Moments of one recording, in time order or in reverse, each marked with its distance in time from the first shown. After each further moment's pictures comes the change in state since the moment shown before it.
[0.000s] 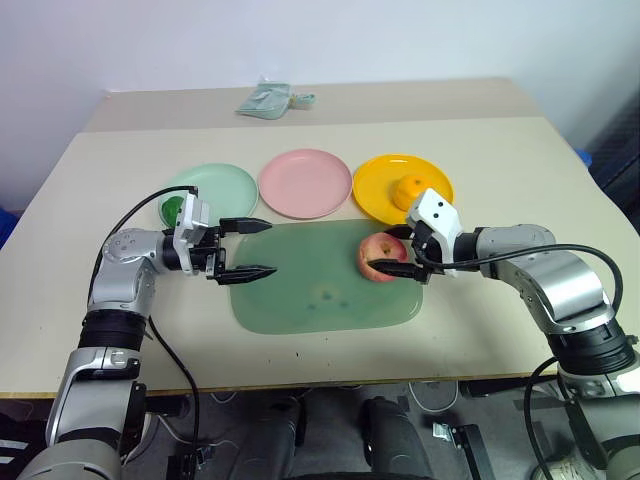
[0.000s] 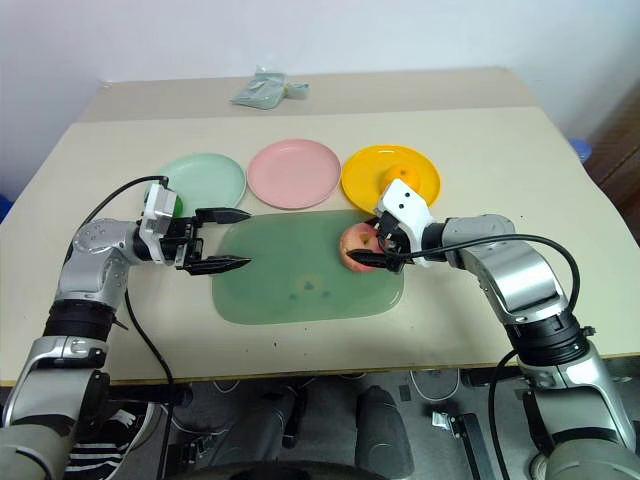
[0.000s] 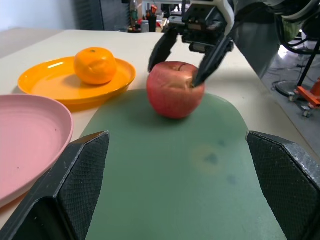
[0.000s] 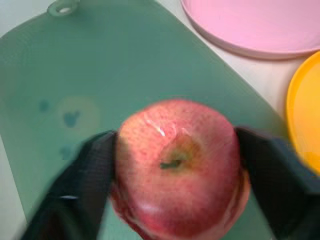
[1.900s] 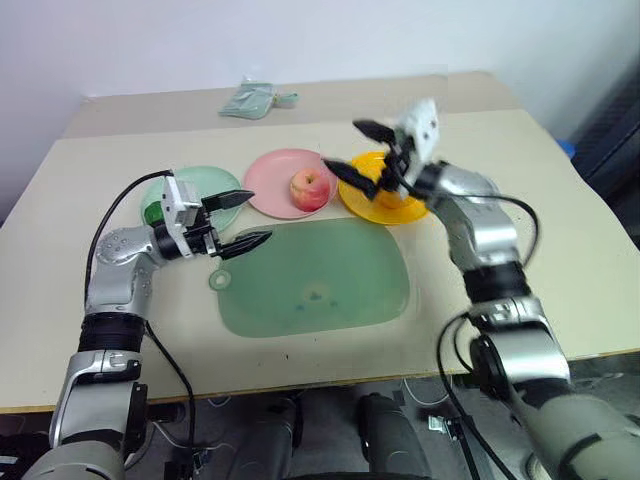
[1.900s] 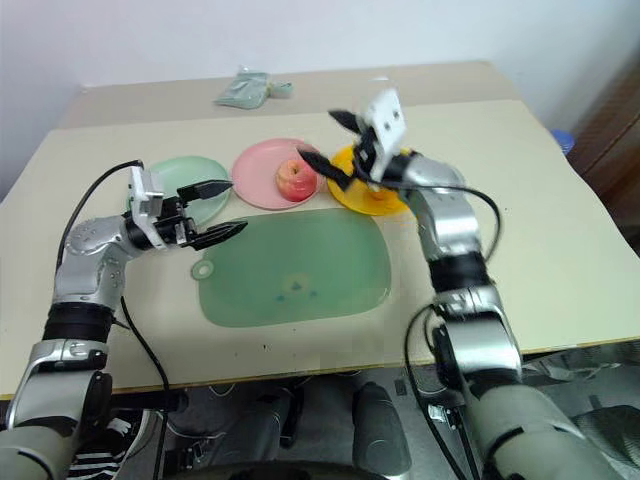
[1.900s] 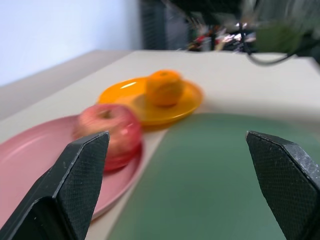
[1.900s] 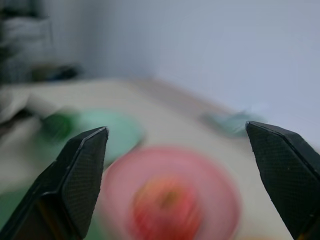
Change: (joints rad) left arm 0.022 0.001 0.072 -0.034 -0.052 -0.006 0.201; right arm -0.145 0.320 -0.166 0.384 -0.016 -0.581 0.056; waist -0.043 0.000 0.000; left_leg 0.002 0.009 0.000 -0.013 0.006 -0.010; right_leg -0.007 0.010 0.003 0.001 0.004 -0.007
